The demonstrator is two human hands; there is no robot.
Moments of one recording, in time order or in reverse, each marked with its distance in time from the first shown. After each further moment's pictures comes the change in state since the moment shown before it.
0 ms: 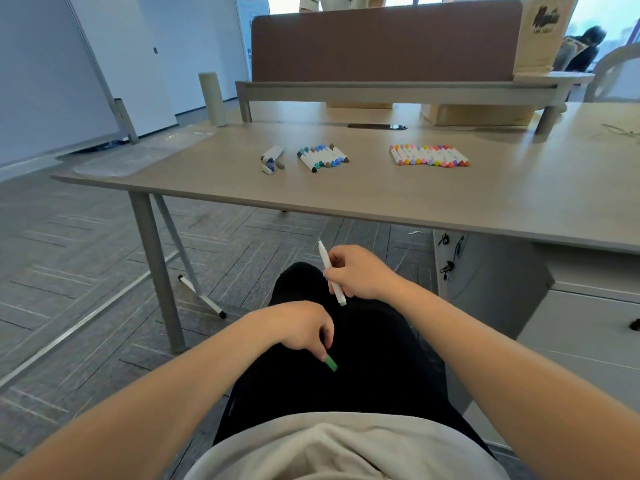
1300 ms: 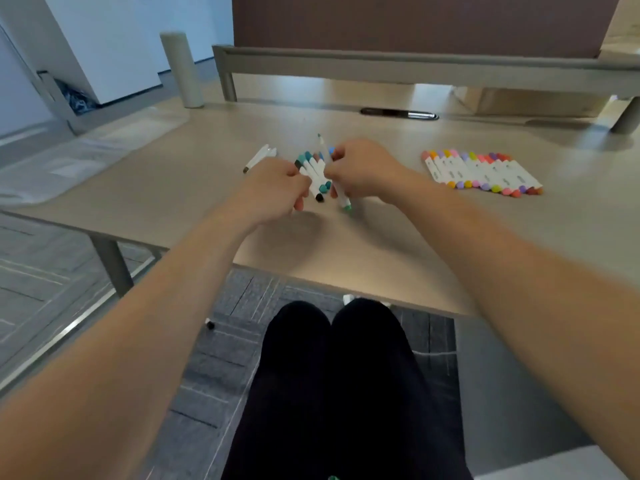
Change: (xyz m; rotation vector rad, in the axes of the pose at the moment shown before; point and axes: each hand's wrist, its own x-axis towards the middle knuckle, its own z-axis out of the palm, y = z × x) left_hand 0.089 -0.107 -0.232 -0.667 0.839 -0.279; right_hand 0.223 -0.050 -0.127 -0.077 0.178 0.122
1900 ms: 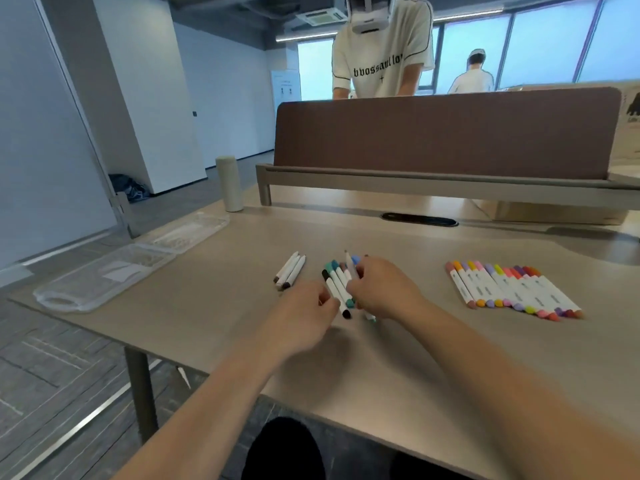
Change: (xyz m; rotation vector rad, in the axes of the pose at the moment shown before) left_hand 0.002 -0.001 -0.003 0.235 -0.004 0.066; right_hand 0.021 -0.004 0.006 -0.168 0.000 -0.022
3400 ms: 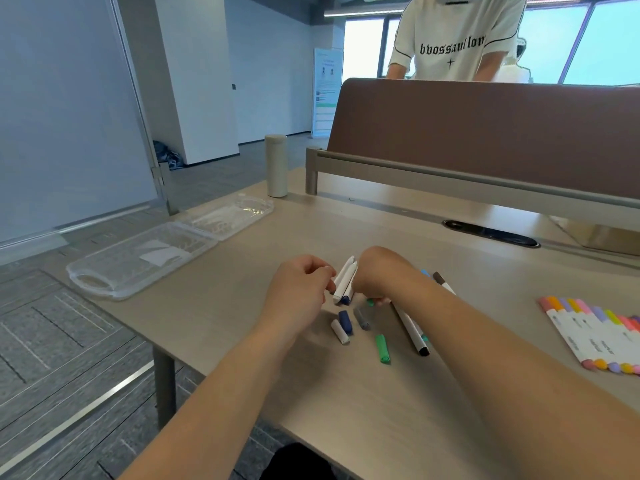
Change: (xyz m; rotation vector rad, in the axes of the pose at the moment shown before) left_hand 0.050 -0.077 -0.045 -0.641 0.288 -0.235; right_hand 0.111 -0.084 0.051 -0.408 -0.287 0.148
